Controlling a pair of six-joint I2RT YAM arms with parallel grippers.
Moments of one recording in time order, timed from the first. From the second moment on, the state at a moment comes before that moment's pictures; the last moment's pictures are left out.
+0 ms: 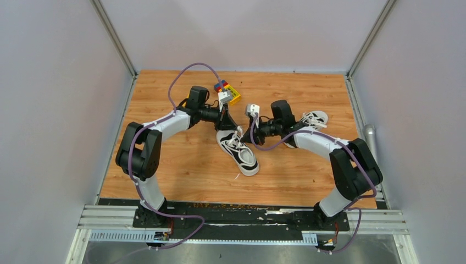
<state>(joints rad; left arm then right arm) -0.39 1.80 1.17 -0.04 1.08 0.20 0.48 1.61 0.96 0.03 -0.94 -0.34</state>
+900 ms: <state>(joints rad) -0.38 1.80 1.19 -0.09 1.10 0.20 0.58 1.58 0.86 0.34 -0.54 -0.35</state>
